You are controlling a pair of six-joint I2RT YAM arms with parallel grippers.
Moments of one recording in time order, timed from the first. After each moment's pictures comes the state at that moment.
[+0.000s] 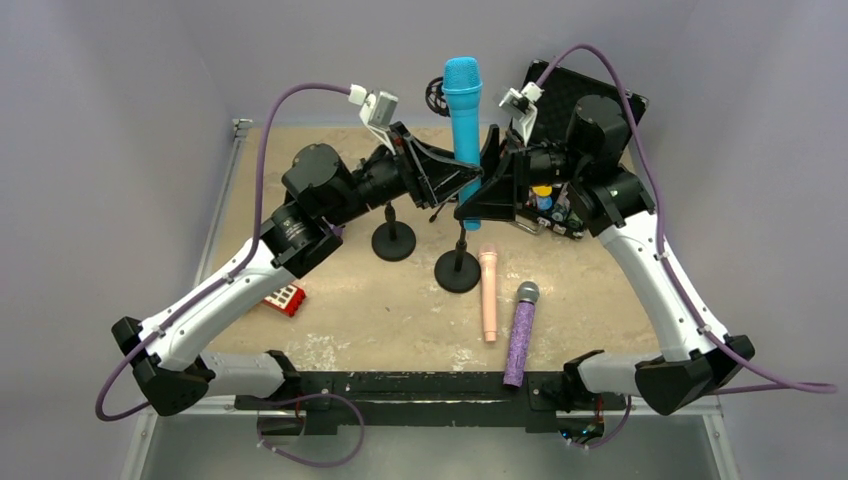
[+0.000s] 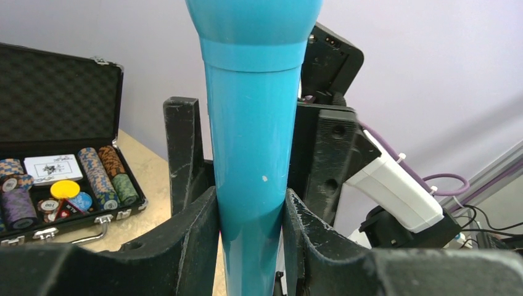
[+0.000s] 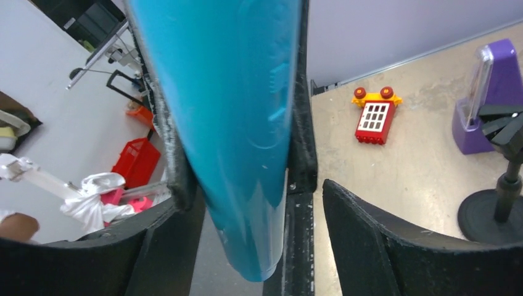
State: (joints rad) left arm -0.86 1.25 1.43 0.07 0.26 -0.62; right arm 0.40 1.29 1.53 -0.30 -1.26 0.45
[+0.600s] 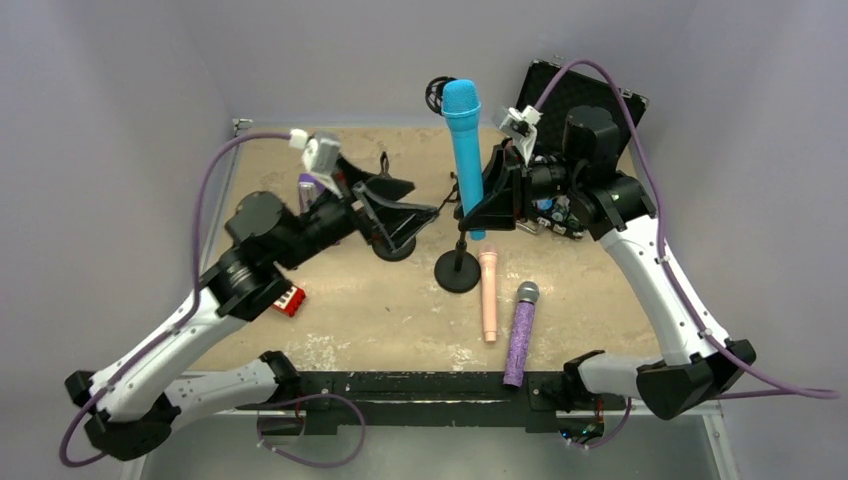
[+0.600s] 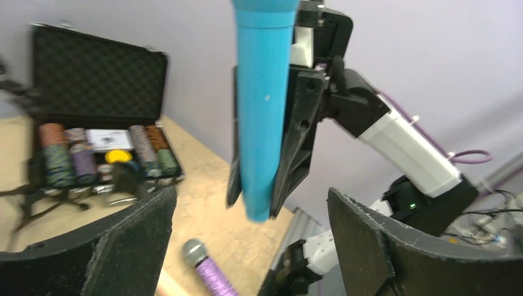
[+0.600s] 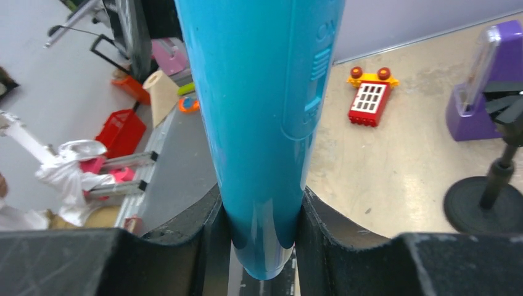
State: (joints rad) left arm -0.85 1.02 1.23 0.00 0.20 -0.57; right arm 0.39 1.27 1.46 -0.39 -1.34 0.28
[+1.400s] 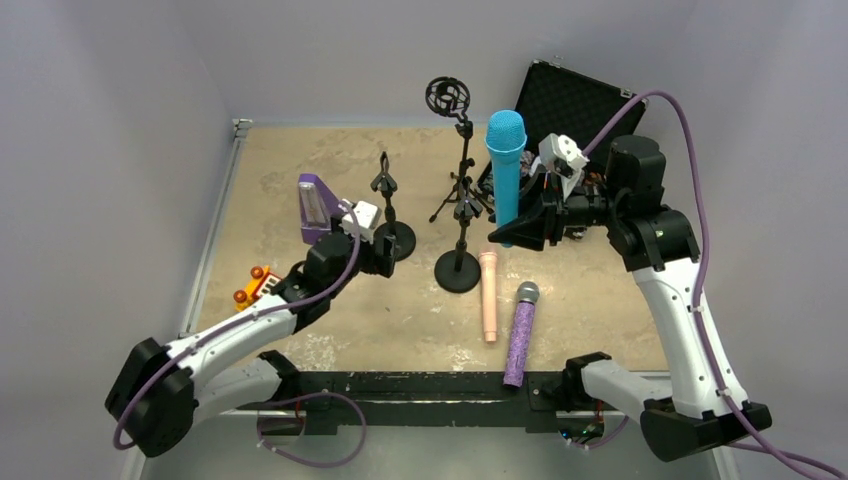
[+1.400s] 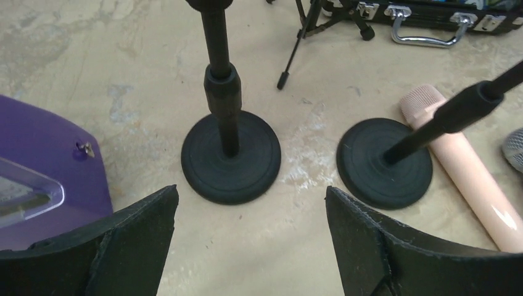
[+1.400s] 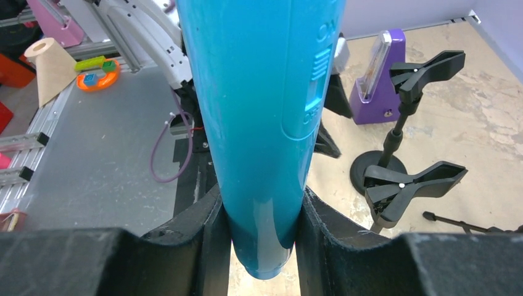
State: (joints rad) left arm -0.68 0.99 0.54 0.09 -0.18 -0.17; right arm 0.23 1.06 1.40 -0.70 -1.24 -0.22
